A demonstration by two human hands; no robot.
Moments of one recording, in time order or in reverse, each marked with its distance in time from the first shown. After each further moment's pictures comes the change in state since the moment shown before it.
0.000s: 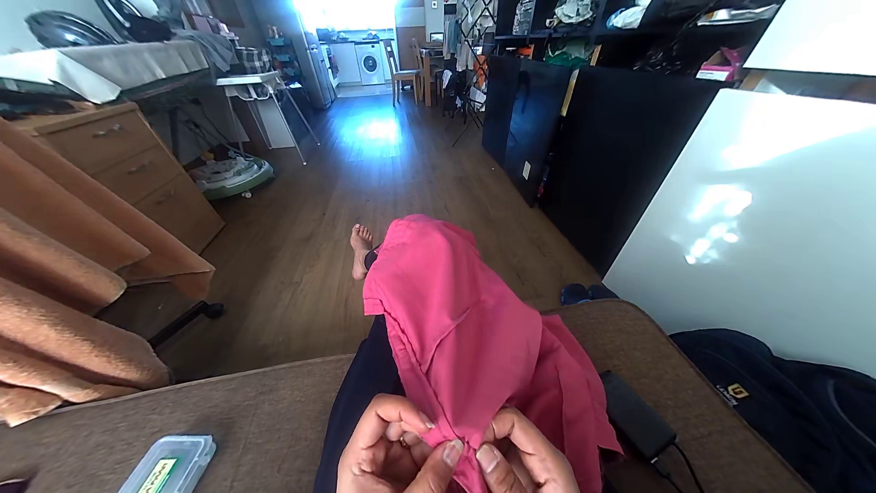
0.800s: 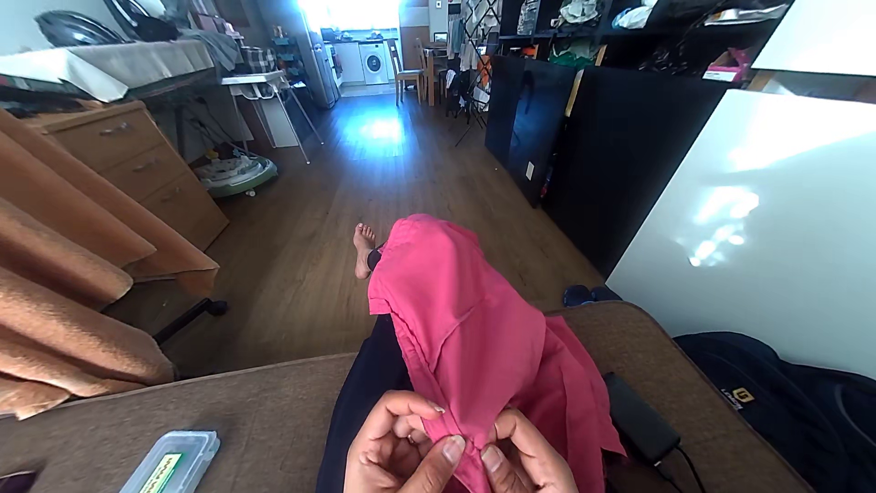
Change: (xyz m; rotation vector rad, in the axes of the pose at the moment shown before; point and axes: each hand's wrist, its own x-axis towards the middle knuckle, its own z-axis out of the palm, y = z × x) left_hand 0.000 0.000 -0.002 -0.023 -0.016 -0.051; right_hand -0.001 0.002 0.002 -0.021 0.000 0.001
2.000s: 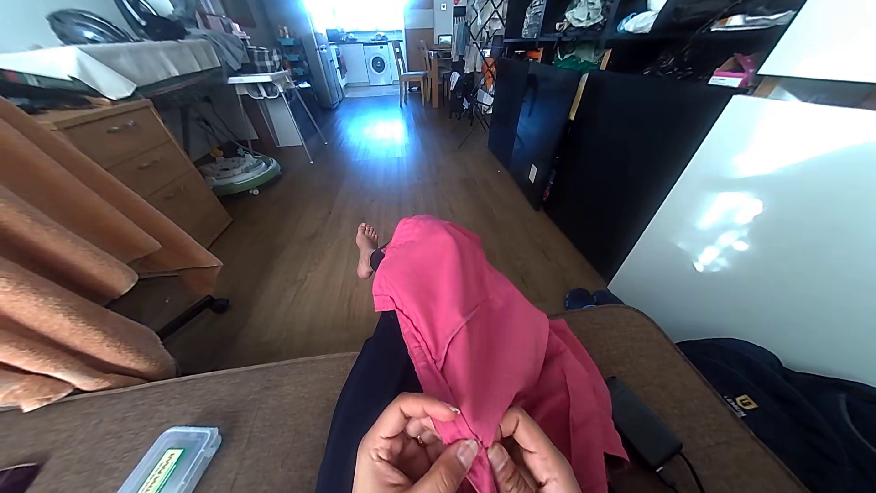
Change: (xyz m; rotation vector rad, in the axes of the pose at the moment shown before) left_hand 0.000 -0.001 0.004 -0.013 0.006 -0.025; right_hand 0.001 0.000 -0.002 0.043 -0.031 0.029
